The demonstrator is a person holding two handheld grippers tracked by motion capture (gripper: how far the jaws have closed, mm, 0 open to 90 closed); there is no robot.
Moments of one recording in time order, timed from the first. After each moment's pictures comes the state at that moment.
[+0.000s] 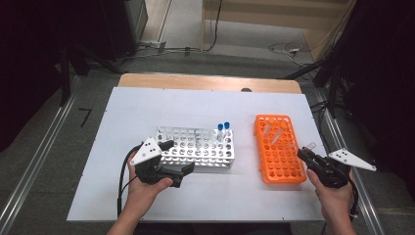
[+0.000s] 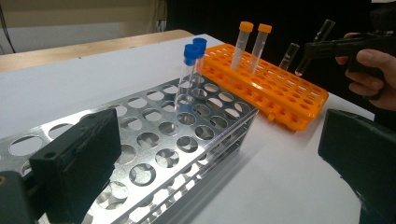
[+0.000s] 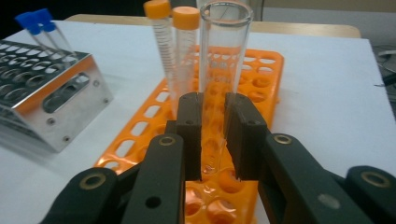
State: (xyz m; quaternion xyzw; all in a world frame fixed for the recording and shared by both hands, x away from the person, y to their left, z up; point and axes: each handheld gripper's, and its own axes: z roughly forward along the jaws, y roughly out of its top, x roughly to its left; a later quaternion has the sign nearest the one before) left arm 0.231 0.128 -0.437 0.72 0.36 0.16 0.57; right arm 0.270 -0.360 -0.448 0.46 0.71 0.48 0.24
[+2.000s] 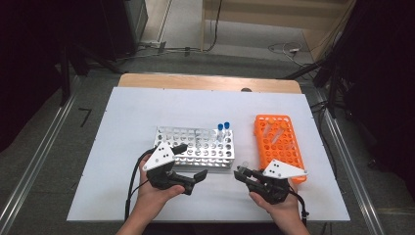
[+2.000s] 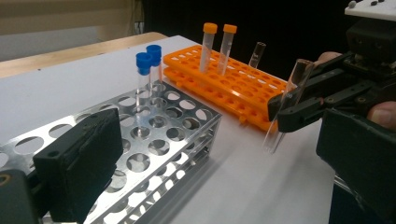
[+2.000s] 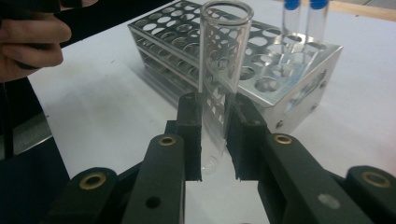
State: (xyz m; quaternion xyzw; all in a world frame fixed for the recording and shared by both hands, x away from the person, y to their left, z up) left arm 0.222 0.097 -0.429 0.74 0.32 0.15 0.58; right arm 0.231 -0.214 -0.453 0.29 0.81 0.50 0.11
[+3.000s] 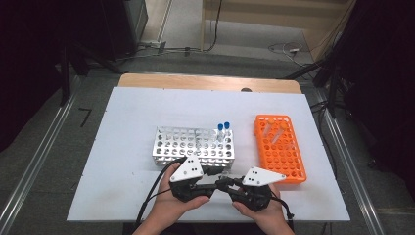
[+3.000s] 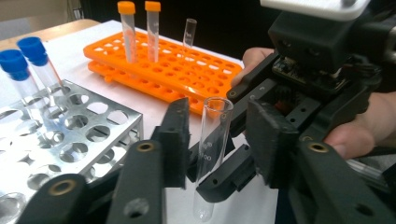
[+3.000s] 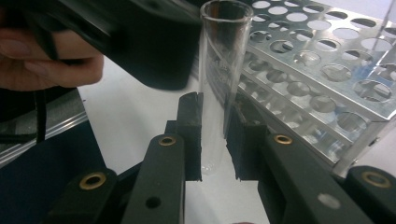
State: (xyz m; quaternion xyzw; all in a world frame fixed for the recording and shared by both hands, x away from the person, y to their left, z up) left arm 0.211 0.044 -0.434 0.79 0.24 0.10 0.56; right arm 0.218 -0.175 -0.462 0.24 0.83 0.50 0.08
